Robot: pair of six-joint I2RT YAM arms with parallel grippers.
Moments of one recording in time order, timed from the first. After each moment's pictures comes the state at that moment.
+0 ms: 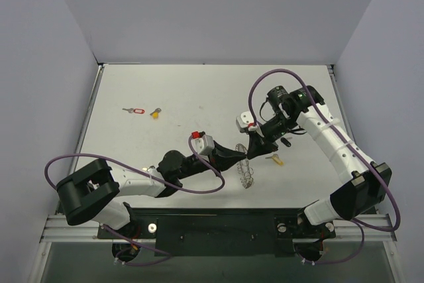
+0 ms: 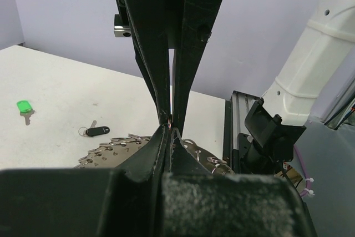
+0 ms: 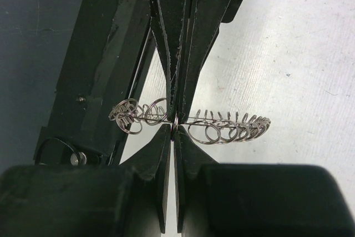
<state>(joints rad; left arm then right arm) -1.03 1.44 0.49 1.28 0.28 -0.30 0.45 1.45 1.44 -1.49 -0.91 -1.36</state>
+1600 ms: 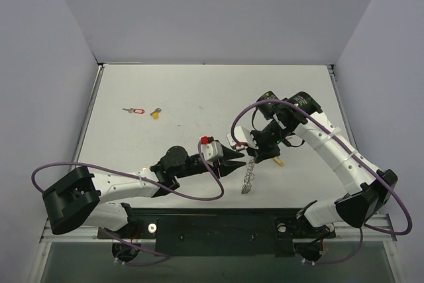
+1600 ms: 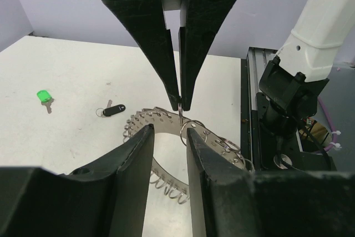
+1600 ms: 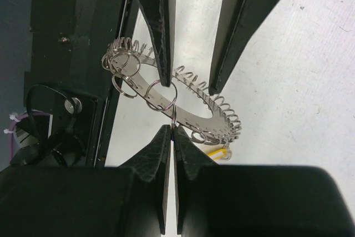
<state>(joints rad) -1.05 1.29 0.53 0.91 0.32 -0.07 0.62 1.40 1.47 -1.49 -0.52 -1.20</state>
